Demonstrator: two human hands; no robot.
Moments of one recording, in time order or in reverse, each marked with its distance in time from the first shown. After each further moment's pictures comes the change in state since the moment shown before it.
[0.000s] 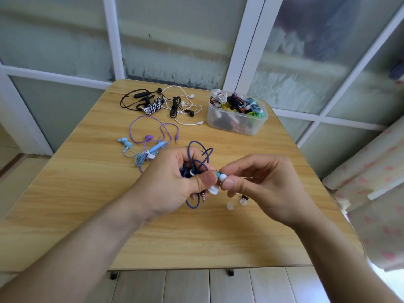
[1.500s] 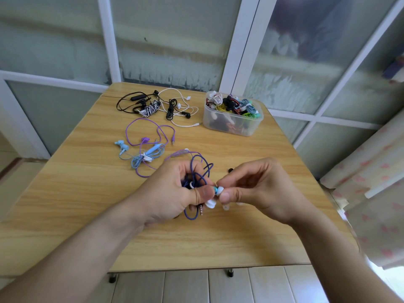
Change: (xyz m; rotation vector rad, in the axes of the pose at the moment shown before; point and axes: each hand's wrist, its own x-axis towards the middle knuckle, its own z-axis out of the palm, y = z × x) left_hand 0.000 -0.009 0.003 0.069 -0.098 -0.096; right_hand 0.000 0.007 -0.009 0.071 -0.117 0.123
